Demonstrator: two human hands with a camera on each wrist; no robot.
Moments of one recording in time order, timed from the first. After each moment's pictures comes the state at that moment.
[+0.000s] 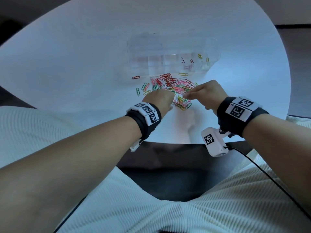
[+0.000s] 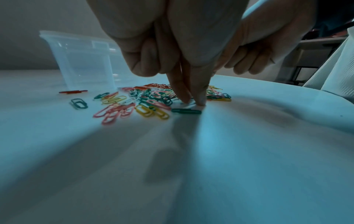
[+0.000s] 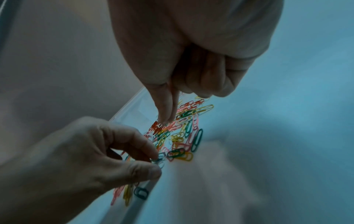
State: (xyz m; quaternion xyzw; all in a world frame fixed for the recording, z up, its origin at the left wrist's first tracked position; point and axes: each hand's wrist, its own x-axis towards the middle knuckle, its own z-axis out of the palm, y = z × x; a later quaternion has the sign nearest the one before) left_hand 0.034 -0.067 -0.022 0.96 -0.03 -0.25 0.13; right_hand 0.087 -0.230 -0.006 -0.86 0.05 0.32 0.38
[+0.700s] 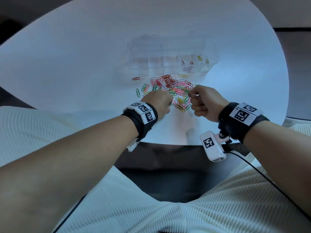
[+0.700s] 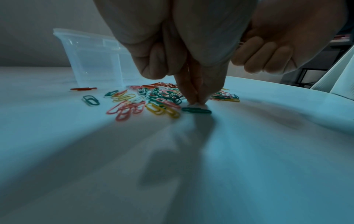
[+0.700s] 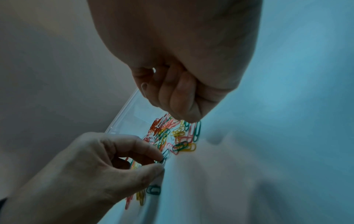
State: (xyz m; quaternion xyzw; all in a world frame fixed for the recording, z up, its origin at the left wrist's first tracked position) left_hand 0.034 -0.058 -0.030 0.96 -0.03 -0.24 0.15; right_hand 0.079 -0.228 -0.011 -0.67 0.15 0.44 0.58
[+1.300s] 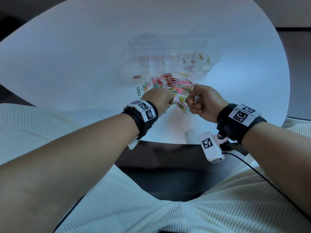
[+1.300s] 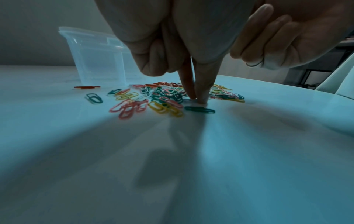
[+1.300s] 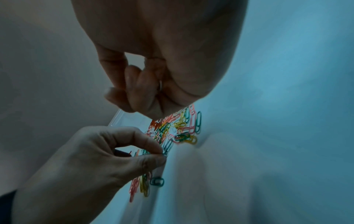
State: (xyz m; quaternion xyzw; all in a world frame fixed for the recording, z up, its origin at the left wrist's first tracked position) left_hand 0.036 -0.053 -0.027 0.96 -0.06 -0.22 0.16; right_hand 0.070 -0.220 -0.004 -0.61 0.17 0.42 0.65
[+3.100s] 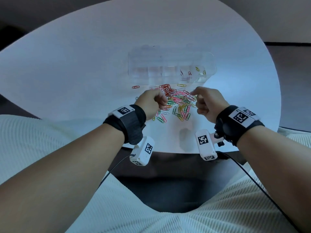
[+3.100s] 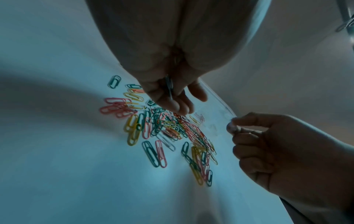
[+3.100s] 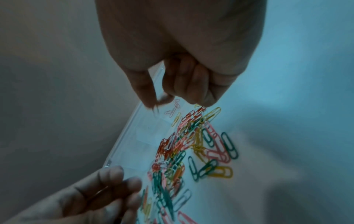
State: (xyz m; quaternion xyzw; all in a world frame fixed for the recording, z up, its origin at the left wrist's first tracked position) left_hand 0.030 -0.039 -0.008 0.77 0.21 -0.18 0.58; right_hand 0.095 -0.224 -0.002 -0.70 0.23 0.32 0.60
